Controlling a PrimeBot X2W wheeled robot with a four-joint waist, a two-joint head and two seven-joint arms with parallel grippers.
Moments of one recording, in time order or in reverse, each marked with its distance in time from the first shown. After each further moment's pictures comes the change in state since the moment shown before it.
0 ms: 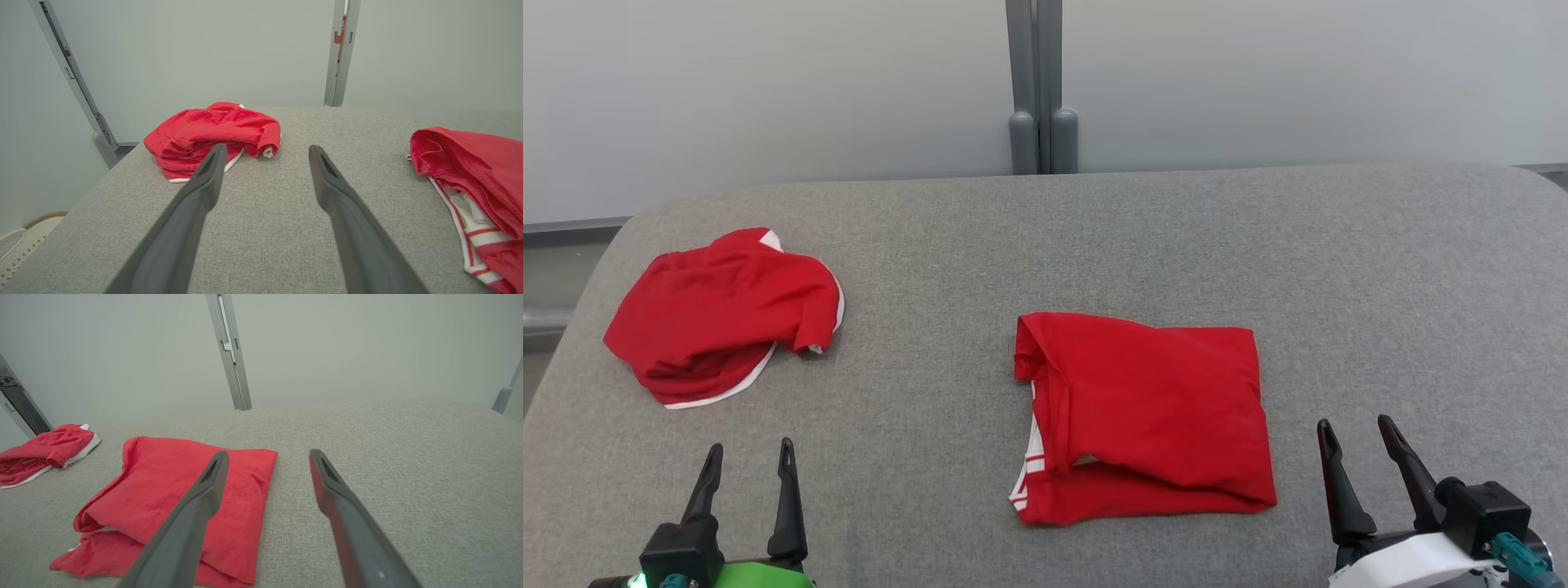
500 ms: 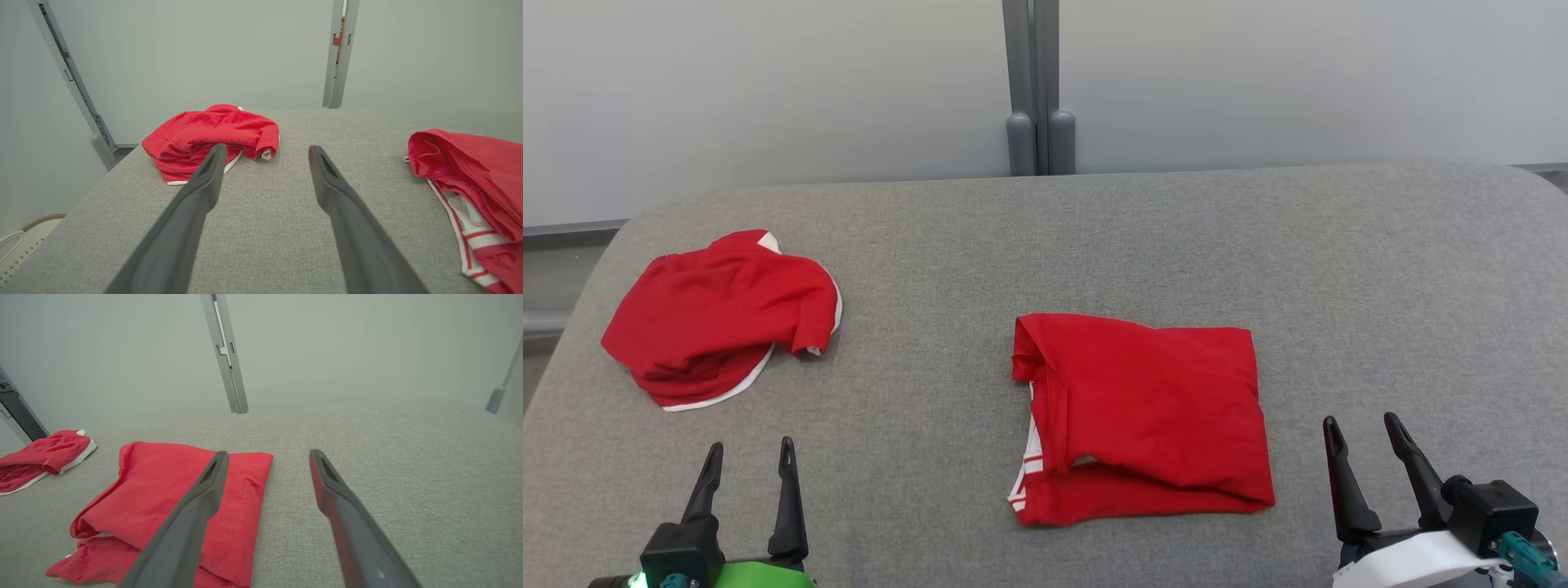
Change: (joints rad) left arm 0.001 0.000 -0.003 -0.005 -0.002 0.004 0.000; right arm 0.000 0.003 -0.012 -0.005 0.006 0.000 0.000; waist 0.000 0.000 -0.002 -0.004
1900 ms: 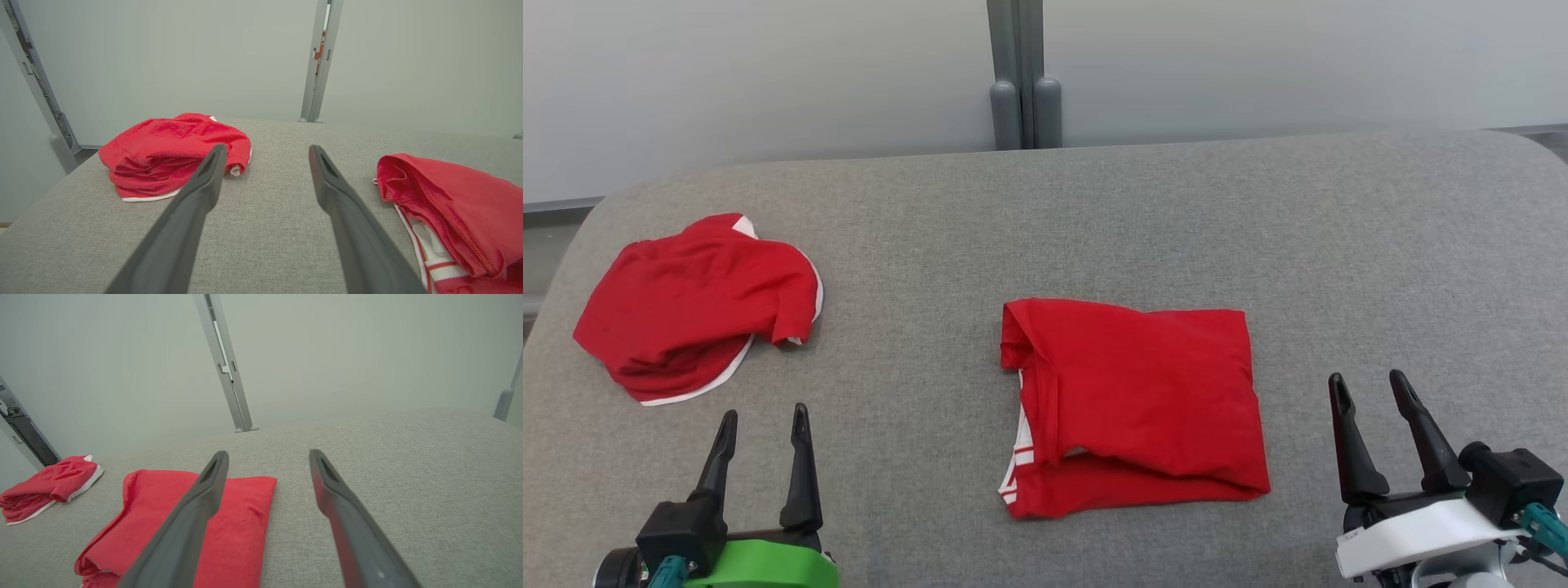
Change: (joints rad) left arm -0.029 -0.005 -0.047 -0.052 -0.095 -0.008 0.000; right arm -0.052 -0.030 0.019 -0.057 0.083 0.000 0.000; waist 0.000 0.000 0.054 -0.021
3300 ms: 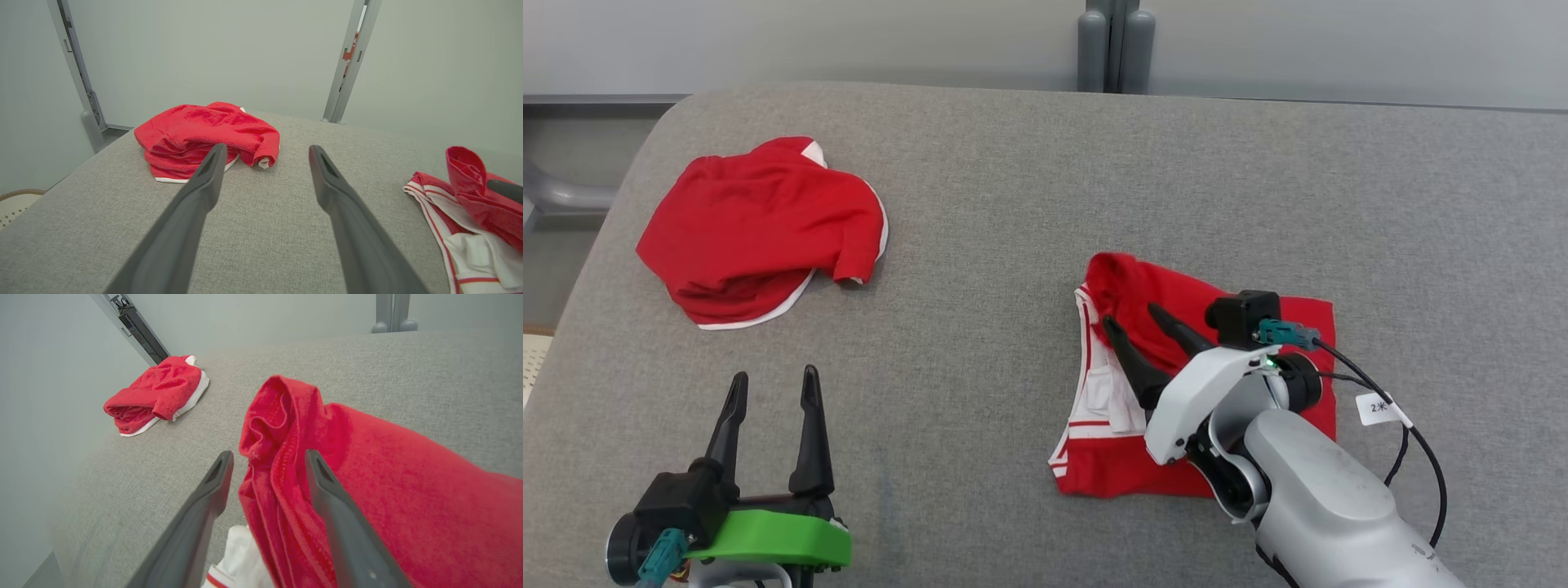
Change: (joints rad) left arm -0.049 0.000 -0.042 -0.030 -0.063 0.005 0.000; right arm -0.593 0.093 0.477 0.603 0.258 0.000 0.166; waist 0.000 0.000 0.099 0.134
